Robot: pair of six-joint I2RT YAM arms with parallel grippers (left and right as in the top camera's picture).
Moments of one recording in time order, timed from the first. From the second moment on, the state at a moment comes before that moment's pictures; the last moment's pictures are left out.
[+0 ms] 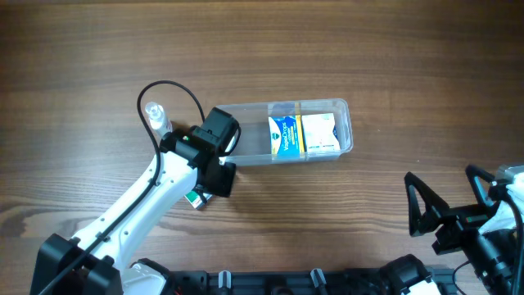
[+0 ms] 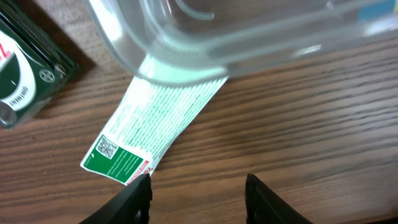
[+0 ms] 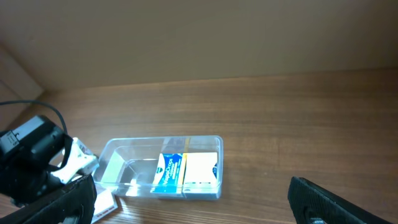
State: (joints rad) left arm -0.50 1.45 0.98 -1.03 0.02 -0.28; right arm 0.40 0.57 1.38 -1.17 0.16 0.26
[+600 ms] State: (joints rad) left arm -0.47 1.45 0.78 -0.77 -0.11 -0.22; right arm 0.40 0.57 1.38 -1.17 0.16 0.26
